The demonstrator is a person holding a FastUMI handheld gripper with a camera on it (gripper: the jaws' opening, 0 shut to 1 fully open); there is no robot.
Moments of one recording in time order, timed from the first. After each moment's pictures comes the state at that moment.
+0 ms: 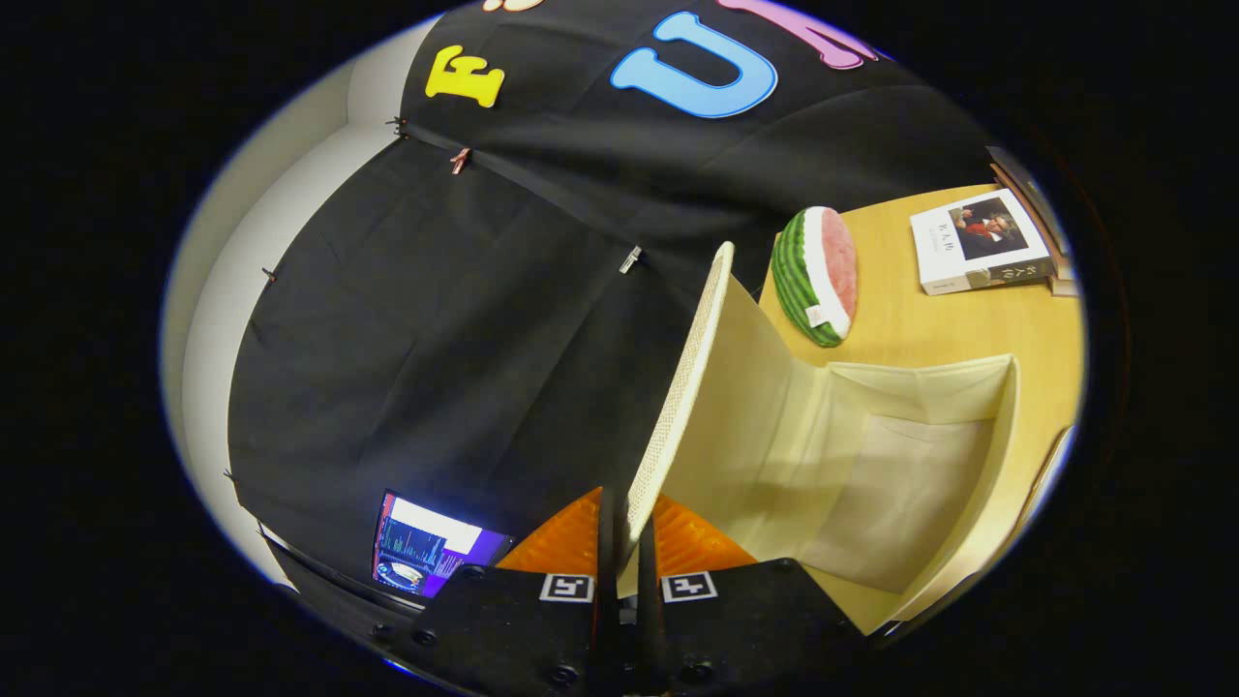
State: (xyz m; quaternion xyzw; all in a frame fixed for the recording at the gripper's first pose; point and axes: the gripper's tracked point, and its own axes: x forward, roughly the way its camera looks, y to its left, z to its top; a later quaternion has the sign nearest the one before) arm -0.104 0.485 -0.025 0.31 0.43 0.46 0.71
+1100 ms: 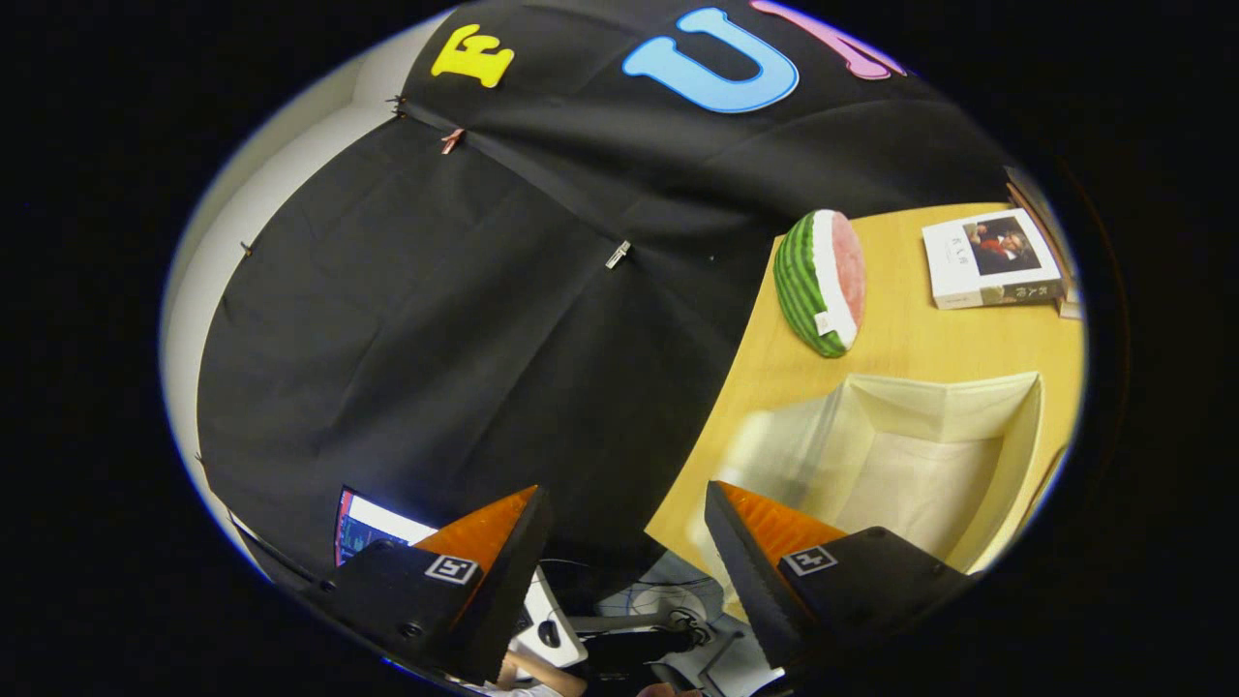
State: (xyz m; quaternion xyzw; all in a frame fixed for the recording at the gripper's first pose) arm -0.092 0.489 -0.047 0.26 0.41 0.44 0.76
